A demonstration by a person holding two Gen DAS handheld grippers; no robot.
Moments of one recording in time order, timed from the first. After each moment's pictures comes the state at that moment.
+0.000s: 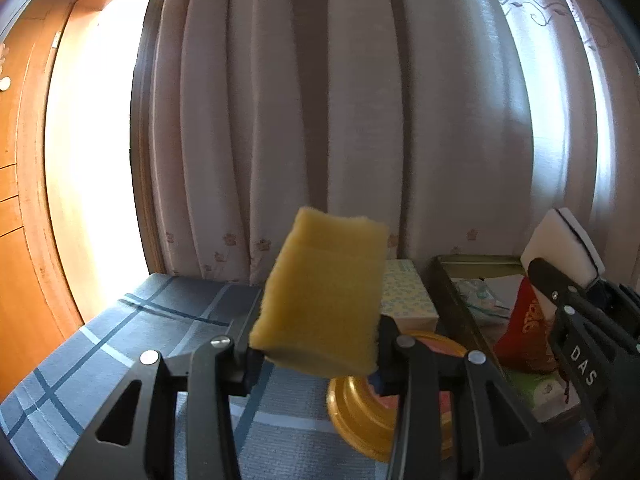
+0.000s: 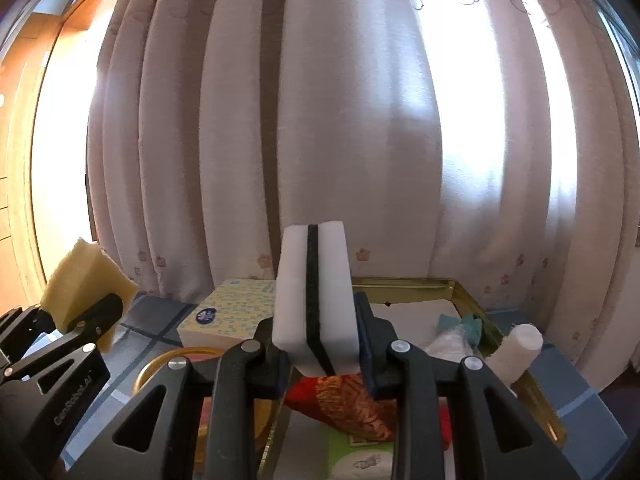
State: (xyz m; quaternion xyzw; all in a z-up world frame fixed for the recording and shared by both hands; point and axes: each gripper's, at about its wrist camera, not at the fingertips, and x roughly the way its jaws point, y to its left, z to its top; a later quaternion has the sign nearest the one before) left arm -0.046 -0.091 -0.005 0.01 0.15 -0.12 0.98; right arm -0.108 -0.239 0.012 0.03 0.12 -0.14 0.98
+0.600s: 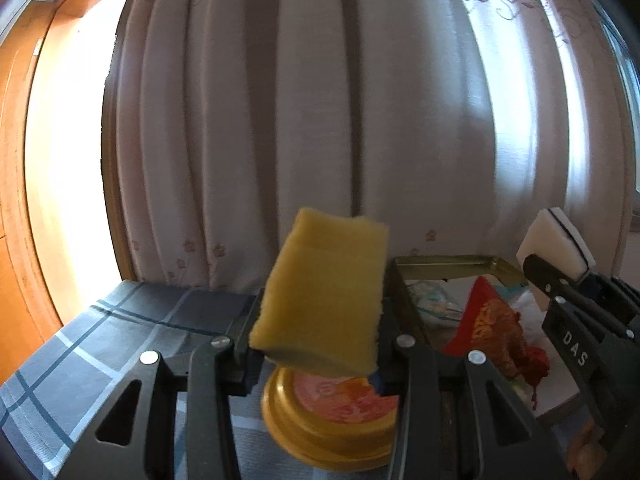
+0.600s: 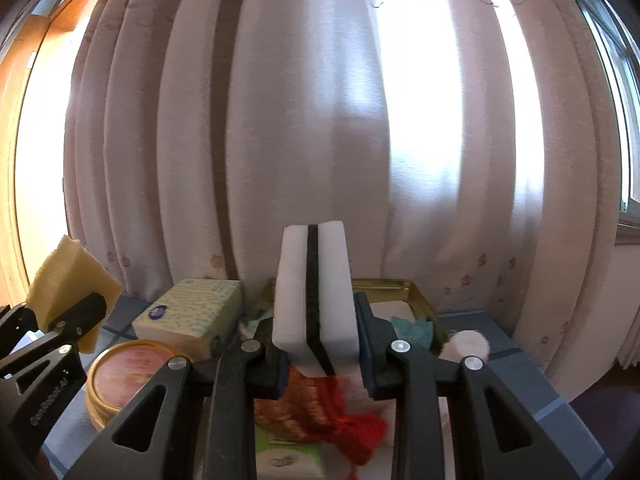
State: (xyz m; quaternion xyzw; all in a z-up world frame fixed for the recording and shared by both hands) left arm -0.061 -0.126 -0.005 0.02 0.14 -0.16 0.98; right arm -0.125 -0.283 0.010 0.03 0.12 -0.17 0.98
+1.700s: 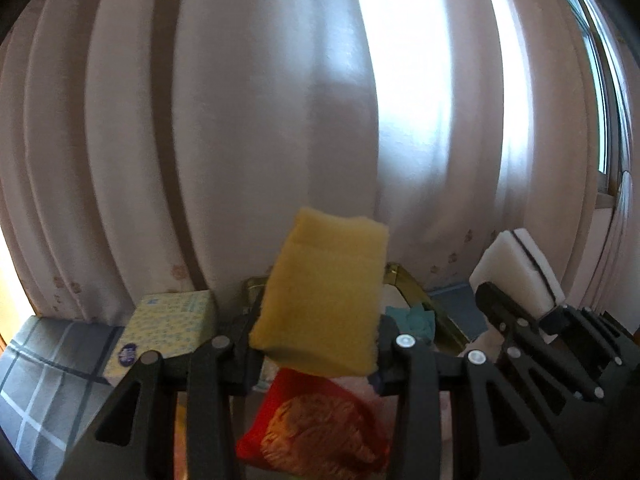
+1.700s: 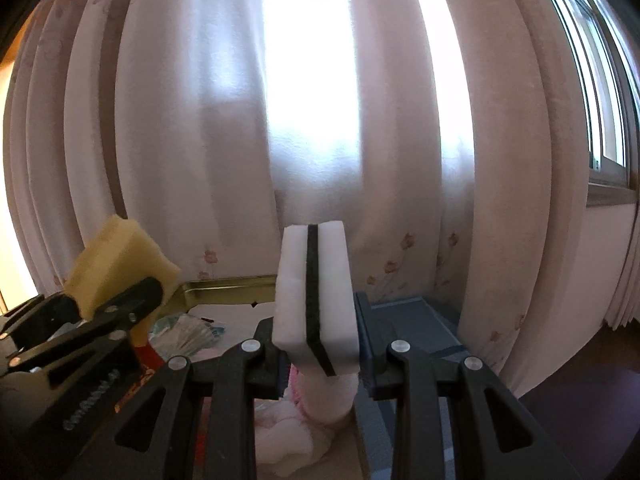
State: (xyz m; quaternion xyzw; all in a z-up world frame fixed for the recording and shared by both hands) left arm -0.042 -0.268 0.018 0.06 0.18 -0.28 0.94; right arm -0.134 -0.380 0.012 0.08 0.15 -0.23 0.96
